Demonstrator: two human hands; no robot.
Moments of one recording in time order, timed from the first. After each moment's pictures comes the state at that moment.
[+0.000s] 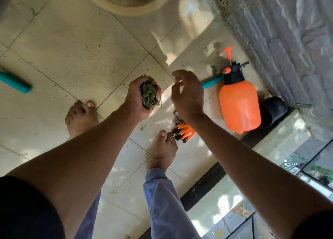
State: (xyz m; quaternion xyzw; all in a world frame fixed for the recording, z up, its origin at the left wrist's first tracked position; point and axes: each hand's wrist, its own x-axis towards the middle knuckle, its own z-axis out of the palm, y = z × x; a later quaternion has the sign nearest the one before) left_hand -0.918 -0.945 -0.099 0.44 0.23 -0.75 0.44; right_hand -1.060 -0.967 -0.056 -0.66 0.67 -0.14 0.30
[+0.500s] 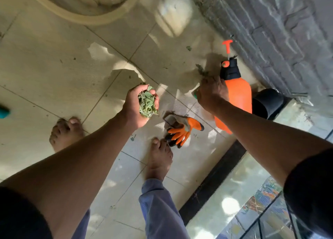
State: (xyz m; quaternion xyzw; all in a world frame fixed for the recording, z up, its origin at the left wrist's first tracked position) left_hand -0.960 -0.961 -0.116 0.48 0.17 -0.78 0.36; right_hand -1.211 -1.008 -0.125 -0.69 0.66 0.26 0.16
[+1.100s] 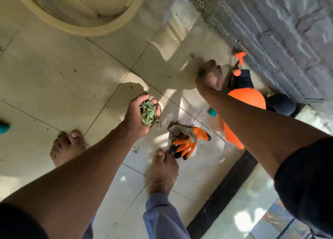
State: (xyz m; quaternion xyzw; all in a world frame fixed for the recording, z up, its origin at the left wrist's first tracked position) left_hand -0.961 -0.961 -0.145 0.48 0.15 -0.78 0.36; right_hand -1.185 -1.067 -0.176 -0.51 0.82 0.03 0.25
